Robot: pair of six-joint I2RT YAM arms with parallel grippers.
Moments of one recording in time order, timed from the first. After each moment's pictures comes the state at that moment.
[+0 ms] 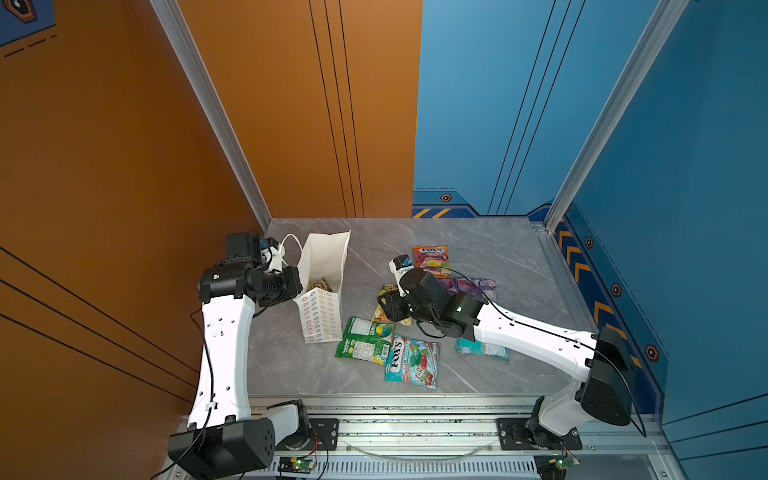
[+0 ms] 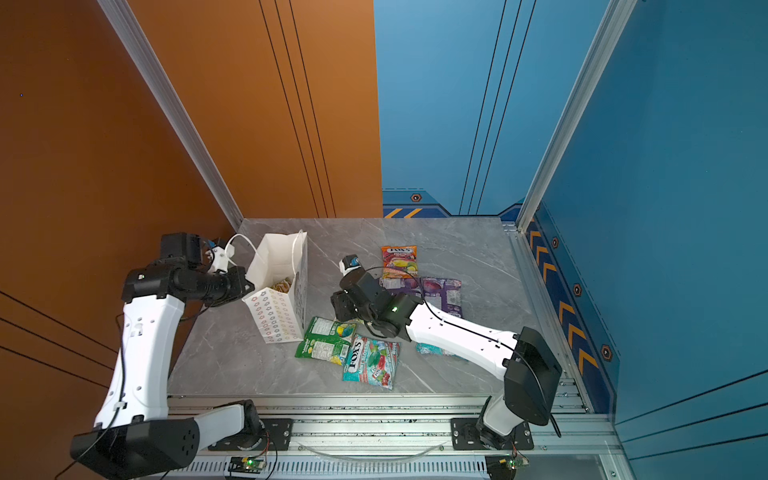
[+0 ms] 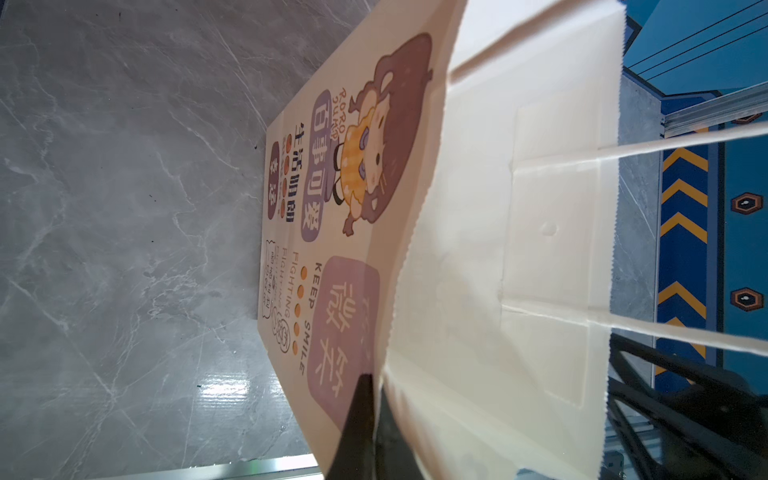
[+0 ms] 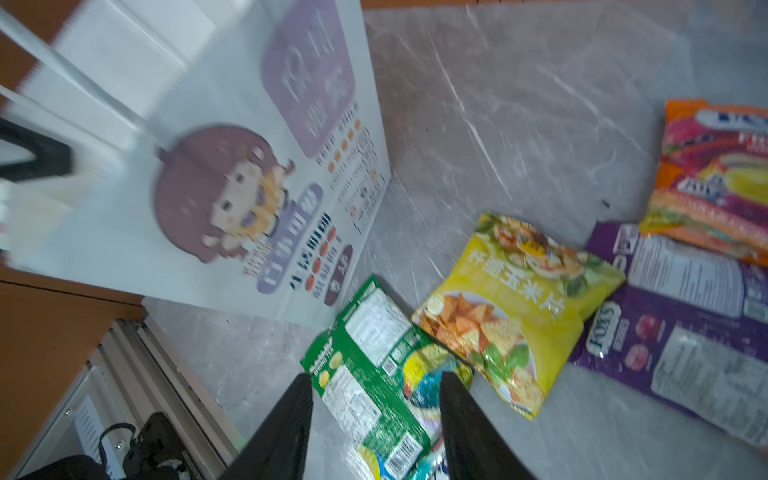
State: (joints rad) left arm 0.20 1.21 1.42 -1.24 0.35 -0.16; right arm 0.99 1.57 1.25 -0.34 0.12 0.59
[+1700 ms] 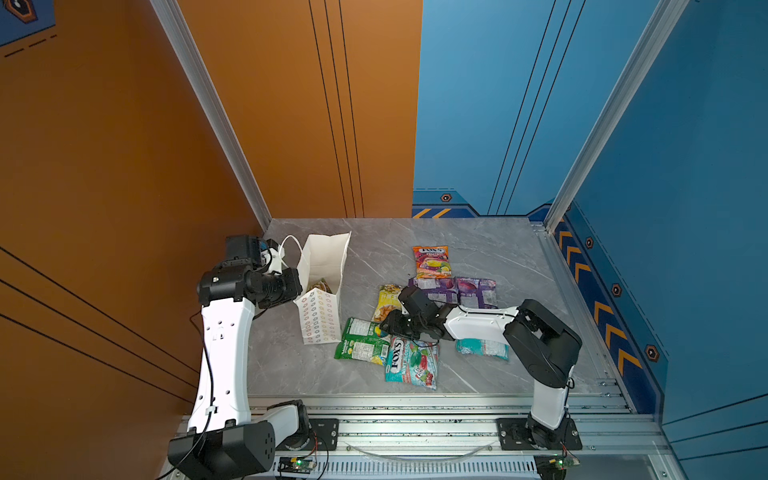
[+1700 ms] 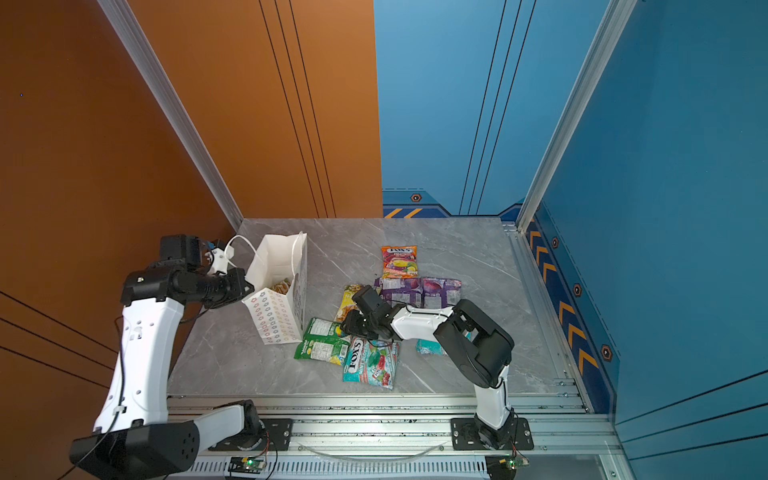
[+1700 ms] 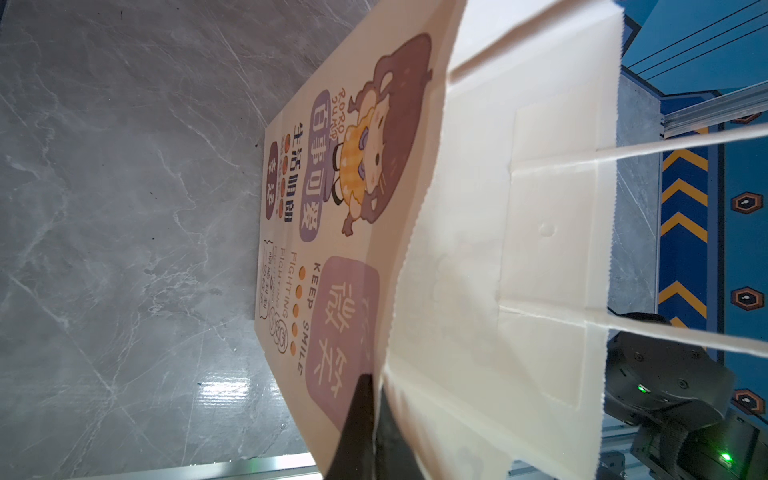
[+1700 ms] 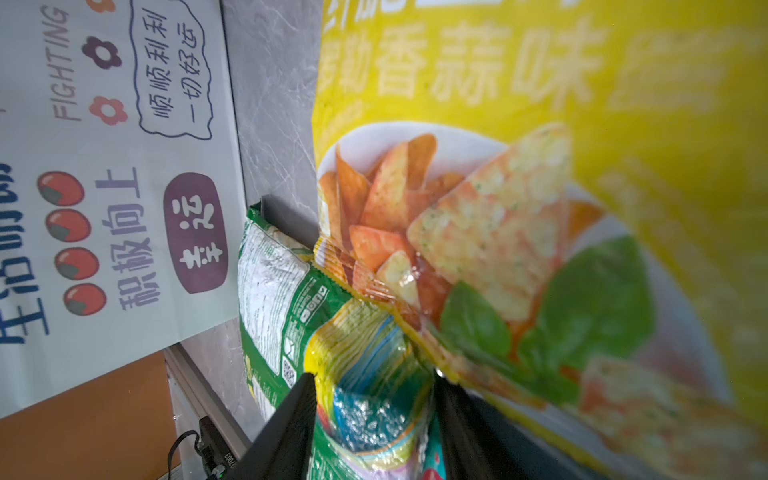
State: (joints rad) left arm 0.20 1.19 1.41 -1.24 0.35 -0.16; right arm 0.86 1.90 1.07 0.00 -0.26 1.02
